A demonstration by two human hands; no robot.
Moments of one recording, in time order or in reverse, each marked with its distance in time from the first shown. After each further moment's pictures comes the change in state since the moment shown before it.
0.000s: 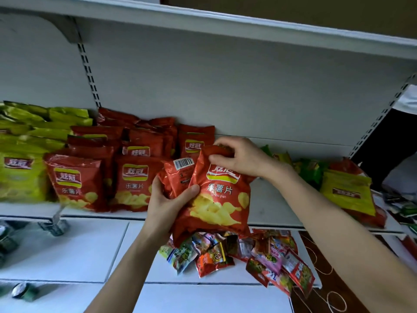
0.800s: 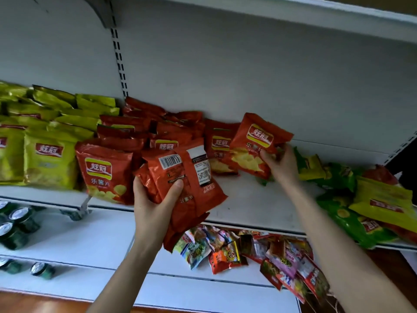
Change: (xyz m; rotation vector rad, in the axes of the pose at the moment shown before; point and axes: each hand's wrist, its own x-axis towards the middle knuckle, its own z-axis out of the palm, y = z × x) left_hand 0.005 0.000 -0.064 0.015 0.284 0.259; right_hand 0.023 0.084 0.047 0.243 0.621 0.404
